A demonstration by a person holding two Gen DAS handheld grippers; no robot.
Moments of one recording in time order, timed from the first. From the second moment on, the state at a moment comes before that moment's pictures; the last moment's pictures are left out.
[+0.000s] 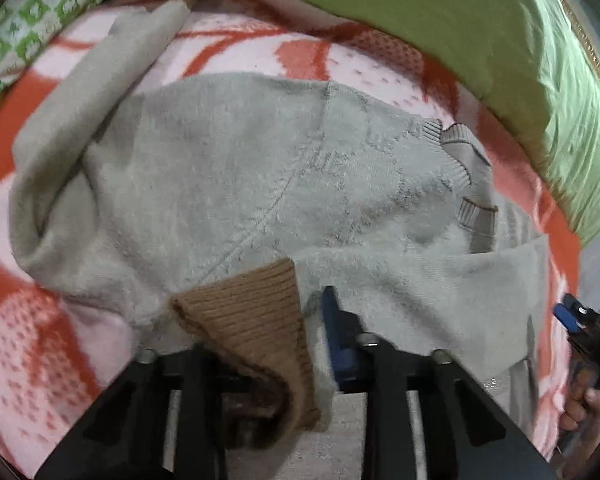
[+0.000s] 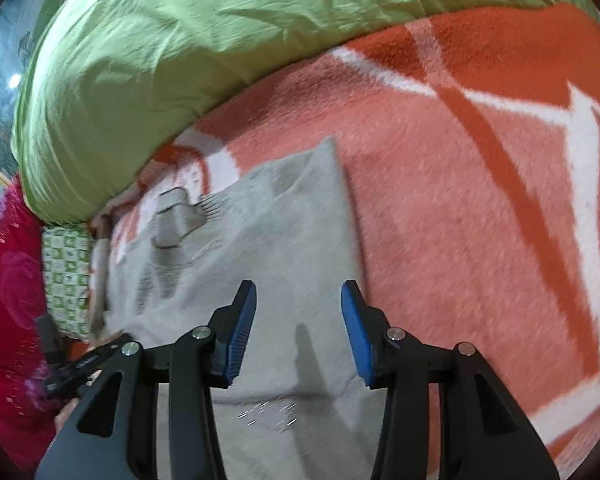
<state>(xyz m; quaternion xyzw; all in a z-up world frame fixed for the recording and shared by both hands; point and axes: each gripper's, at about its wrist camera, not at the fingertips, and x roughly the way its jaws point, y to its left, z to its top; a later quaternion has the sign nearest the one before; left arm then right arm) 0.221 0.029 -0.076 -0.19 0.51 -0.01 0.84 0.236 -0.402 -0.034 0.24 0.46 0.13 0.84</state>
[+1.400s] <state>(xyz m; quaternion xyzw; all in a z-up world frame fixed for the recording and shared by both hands) 0.198 0.118 -0.017 -0.14 0.44 0.11 0.88 0.197 -0.339 -0.029 0.24 0.47 0.16 0.83</state>
